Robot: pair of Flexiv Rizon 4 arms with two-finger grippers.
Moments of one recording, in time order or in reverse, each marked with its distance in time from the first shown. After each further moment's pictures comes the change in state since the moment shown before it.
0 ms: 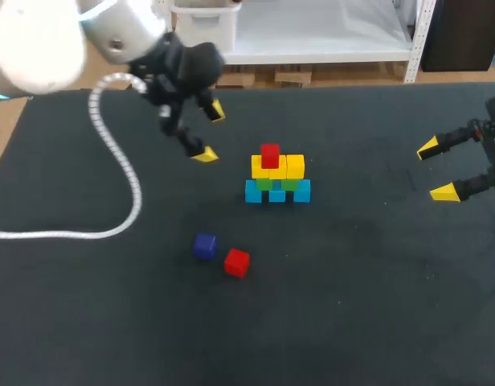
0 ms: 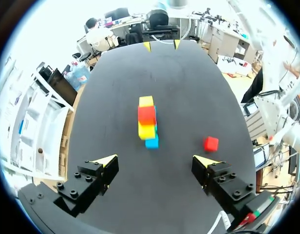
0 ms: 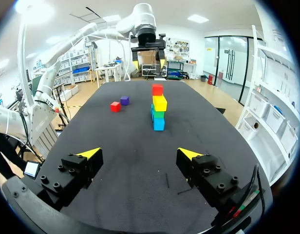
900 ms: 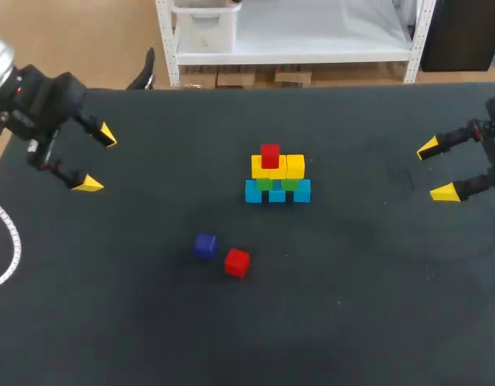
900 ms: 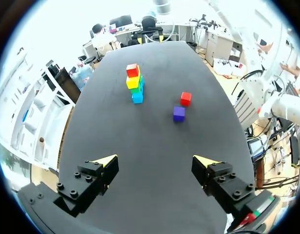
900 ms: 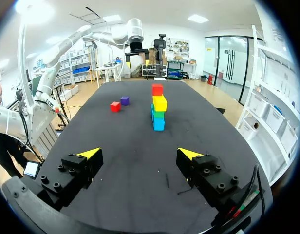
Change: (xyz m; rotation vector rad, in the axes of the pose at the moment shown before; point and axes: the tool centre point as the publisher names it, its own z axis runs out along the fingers) left arm 0.140 -0.057 -0.059 -0.019 -0.090 0.008; right arm 0.000 0.000 0.000 0.000 0.000 0.000
